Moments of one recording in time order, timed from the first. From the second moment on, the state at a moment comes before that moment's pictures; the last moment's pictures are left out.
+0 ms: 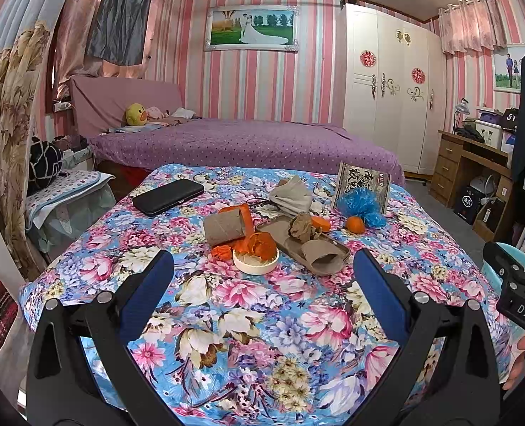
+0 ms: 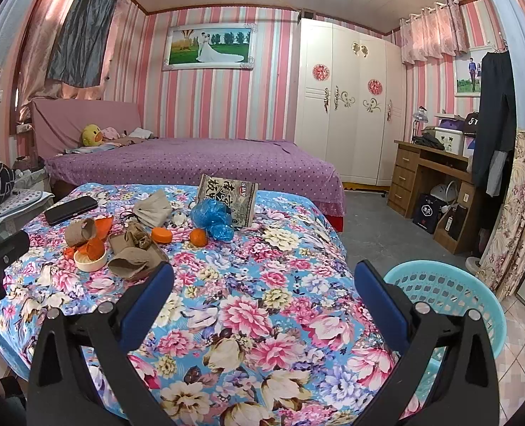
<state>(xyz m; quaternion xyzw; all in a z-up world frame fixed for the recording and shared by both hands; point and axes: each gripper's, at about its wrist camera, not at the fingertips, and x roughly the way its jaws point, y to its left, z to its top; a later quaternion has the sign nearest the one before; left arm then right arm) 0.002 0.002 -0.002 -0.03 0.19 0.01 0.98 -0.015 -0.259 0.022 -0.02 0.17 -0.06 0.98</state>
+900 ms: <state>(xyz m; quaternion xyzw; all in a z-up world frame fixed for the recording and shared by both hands) 0.007 0.000 0.002 -0.03 0.20 0.02 0.98 -0.009 -0.258 0.020 -0.01 0.17 -0.06 0.98</state>
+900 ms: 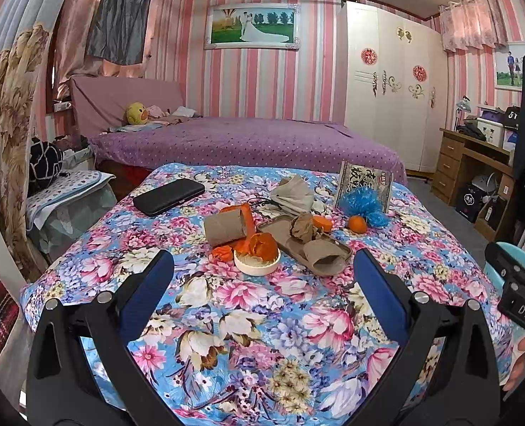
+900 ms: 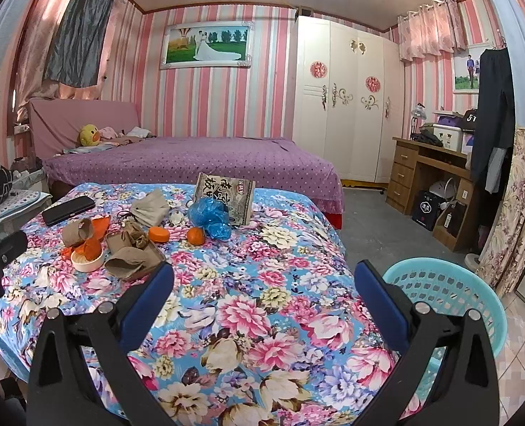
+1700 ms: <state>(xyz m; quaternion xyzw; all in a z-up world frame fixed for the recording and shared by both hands) 0.110 0.047 0.043 -0.02 0.22 0.00 0.97 0.088 -0.261 0.061 0.01 0.18 -0.08 0.98</state>
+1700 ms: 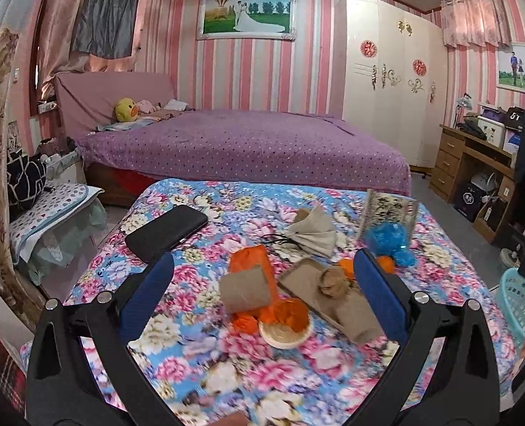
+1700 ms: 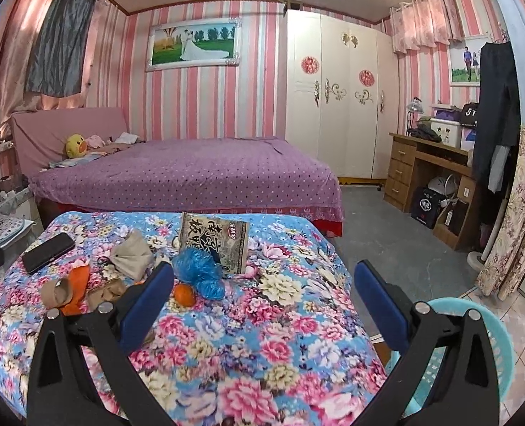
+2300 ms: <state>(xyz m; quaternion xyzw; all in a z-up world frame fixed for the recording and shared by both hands) 0.143 0.095 -0.030 -0.01 0.29 0.03 0.96 0.124 -0.267 -0.005 -0.01 0.27 -0.08 0.96</state>
